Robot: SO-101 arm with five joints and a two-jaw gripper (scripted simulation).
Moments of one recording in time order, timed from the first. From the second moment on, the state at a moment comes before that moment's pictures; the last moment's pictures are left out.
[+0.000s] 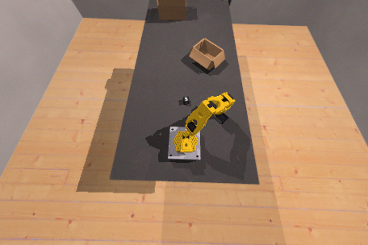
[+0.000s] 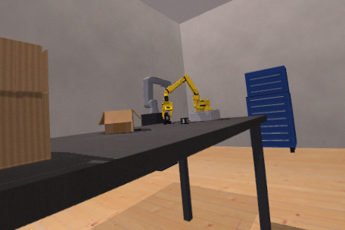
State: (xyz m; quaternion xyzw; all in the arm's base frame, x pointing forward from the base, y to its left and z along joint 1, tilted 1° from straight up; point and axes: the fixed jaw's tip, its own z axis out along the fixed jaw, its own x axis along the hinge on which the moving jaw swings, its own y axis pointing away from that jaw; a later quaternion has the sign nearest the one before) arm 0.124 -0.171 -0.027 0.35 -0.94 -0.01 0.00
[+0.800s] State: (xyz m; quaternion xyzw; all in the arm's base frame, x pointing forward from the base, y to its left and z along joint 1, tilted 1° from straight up) arm 0.124 -0.171 -0.034 0.35 -0.94 -0.01 0.00
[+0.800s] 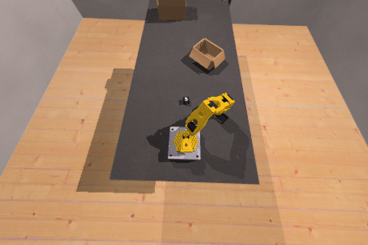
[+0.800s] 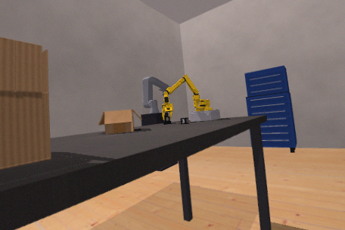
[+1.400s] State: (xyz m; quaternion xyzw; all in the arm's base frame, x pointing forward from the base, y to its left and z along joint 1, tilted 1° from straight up) arm 0.124 -0.170 -0.037 0.35 -0.94 -0.01 0.00
